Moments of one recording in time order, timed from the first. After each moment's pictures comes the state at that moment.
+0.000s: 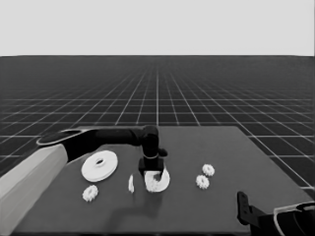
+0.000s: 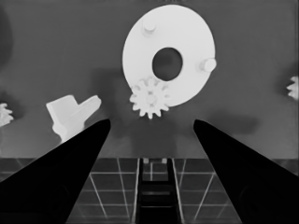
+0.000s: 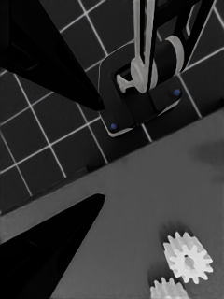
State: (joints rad) left arm 0.01 2.94 -1.39 0.19 1.57 -1.54; right arm -0.35 1.76 -0.39 -0.70 -1.18 0.32
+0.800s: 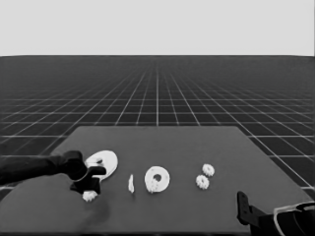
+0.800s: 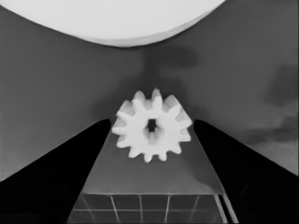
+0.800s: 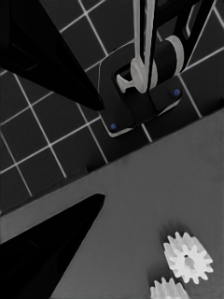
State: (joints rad) left arm 0.25 2.18 -1.18 0.37 1.34 -1.04; right arm -0.35 1.76 -0.39 -0.70 -1.18 0.32
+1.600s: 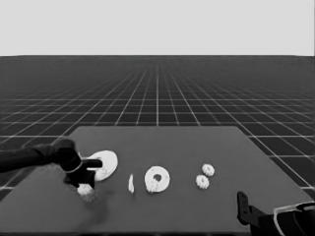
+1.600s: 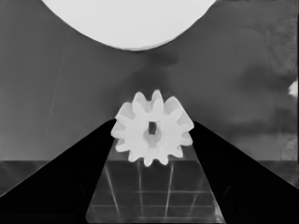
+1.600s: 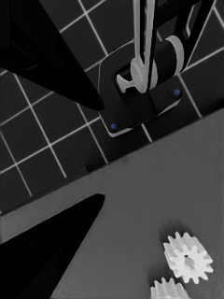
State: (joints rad) left arm 0.12 2.13 -1.07 0.26 1.42 -1.06; right arm -0.35 1.76 -0.39 -0.70 -1.18 0.32
